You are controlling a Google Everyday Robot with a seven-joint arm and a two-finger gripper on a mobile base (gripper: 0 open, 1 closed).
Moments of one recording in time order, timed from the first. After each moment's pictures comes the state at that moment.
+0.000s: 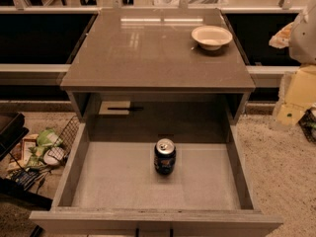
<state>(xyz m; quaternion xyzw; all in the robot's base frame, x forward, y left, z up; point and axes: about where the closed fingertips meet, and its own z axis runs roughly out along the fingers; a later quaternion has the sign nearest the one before) 0.438 -0.216 0.977 -0.60 0.78 -0.04 0.16</state>
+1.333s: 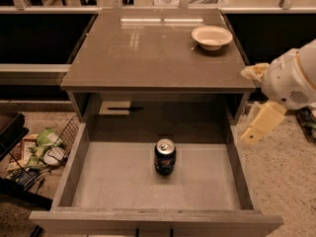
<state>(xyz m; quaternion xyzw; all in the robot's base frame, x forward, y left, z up) 0.461 -0.185 0.897 -0.59 0.76 0.09 0.27</state>
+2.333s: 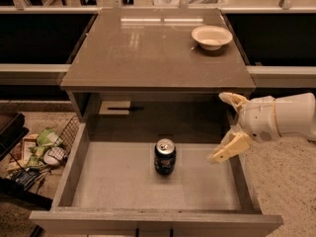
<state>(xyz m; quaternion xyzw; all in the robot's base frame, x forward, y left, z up) 0.480 -0.147 0.816 -0.55 0.70 0.20 0.42</state>
